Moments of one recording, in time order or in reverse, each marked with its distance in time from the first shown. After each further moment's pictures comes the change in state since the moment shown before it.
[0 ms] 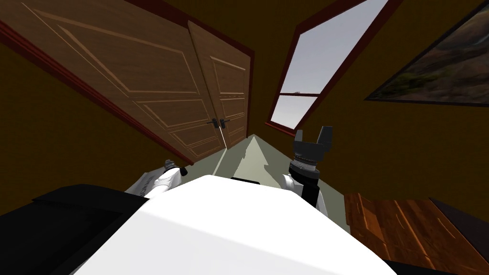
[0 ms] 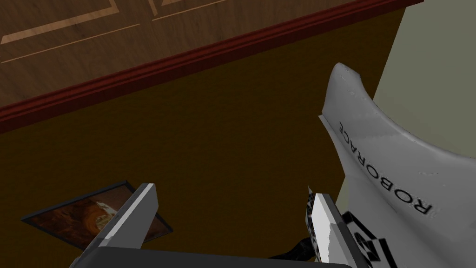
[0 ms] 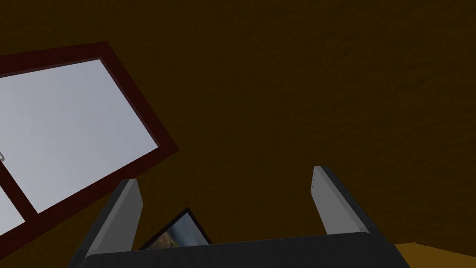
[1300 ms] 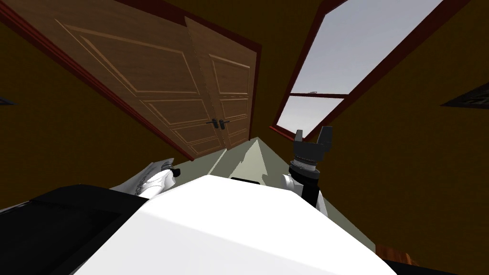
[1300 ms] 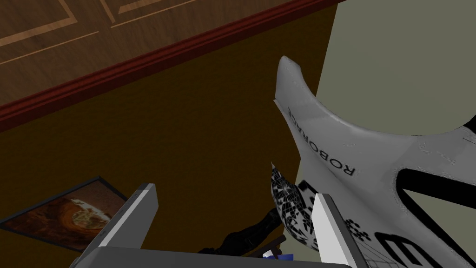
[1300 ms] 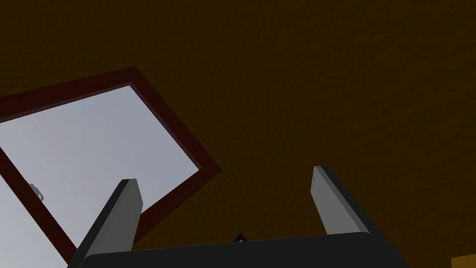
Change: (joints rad) arm -0.017 0.037 0.084 0.123 0.158 -0.217 -0.228
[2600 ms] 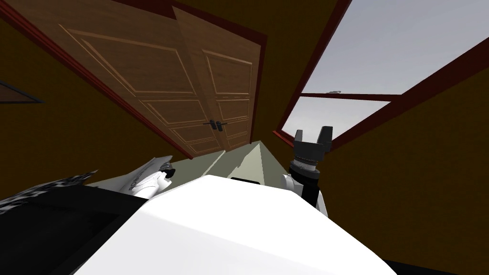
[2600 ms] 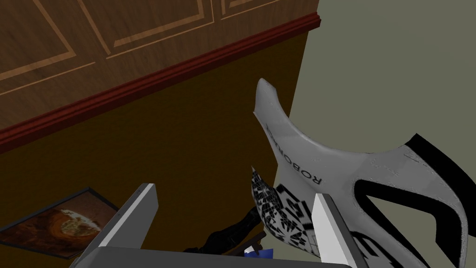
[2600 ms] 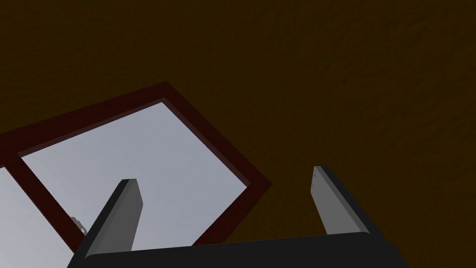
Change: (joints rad) arm -0.024 0.026 0.079 0.112 0.150 -0.210 -0.219
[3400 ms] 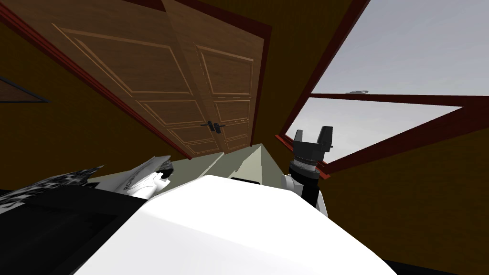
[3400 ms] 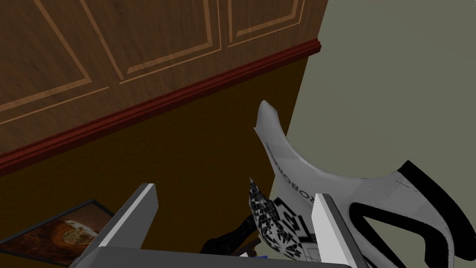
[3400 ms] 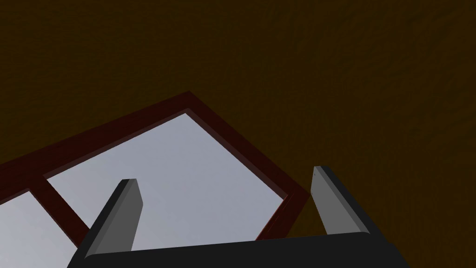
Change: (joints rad) arm -0.023 0.014 0.041 0.066 0.099 -0.131 -0.137
